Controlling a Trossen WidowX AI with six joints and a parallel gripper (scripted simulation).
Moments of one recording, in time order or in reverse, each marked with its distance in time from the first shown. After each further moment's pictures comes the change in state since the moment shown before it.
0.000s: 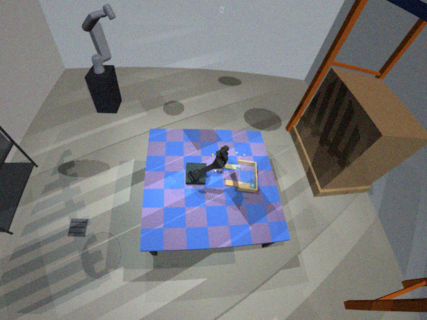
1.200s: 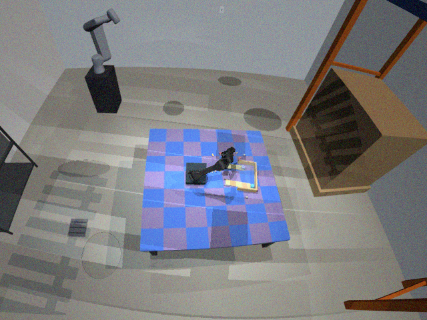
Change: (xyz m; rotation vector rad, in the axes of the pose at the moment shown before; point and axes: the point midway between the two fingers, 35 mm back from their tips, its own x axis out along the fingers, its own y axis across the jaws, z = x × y) arm 0.001 -0.003 0.054 0.002 -0.002 -0.005
